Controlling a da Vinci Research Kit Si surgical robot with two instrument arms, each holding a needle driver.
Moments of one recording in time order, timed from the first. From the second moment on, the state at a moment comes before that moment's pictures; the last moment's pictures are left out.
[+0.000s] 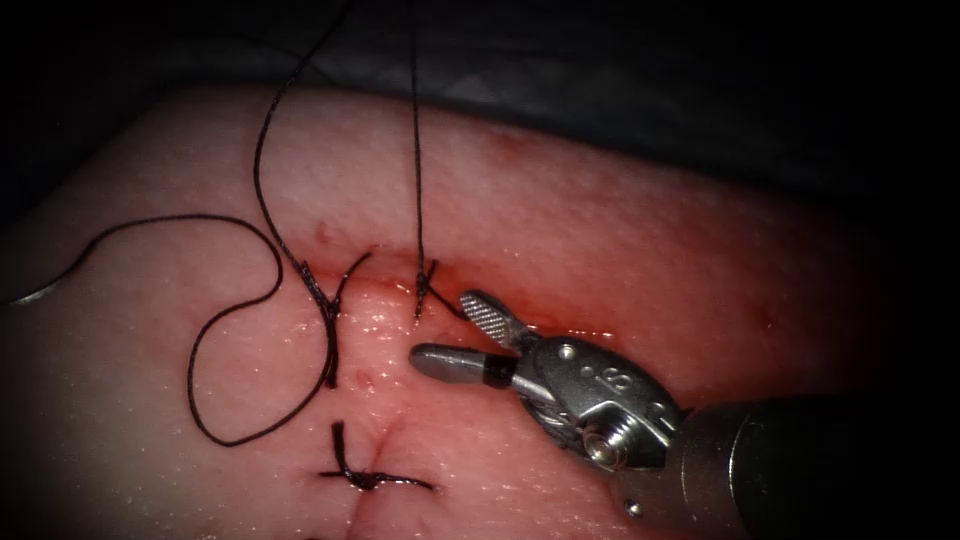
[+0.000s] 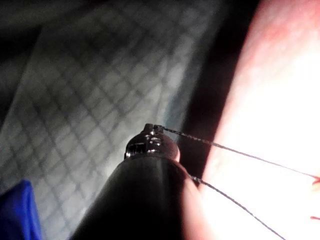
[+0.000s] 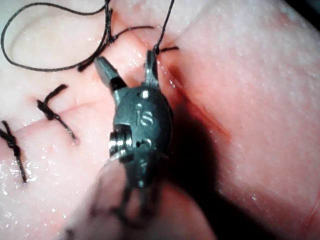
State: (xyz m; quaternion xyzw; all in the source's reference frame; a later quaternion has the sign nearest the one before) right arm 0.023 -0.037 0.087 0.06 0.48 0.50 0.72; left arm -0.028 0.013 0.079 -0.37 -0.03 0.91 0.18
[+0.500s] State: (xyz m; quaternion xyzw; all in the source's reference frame) right arm 0.024 -0.033 0.090 0.03 0.47 0.52 0.71; left arm -0.028 0.013 0.076 -0.37 -0.02 0.91 0.17
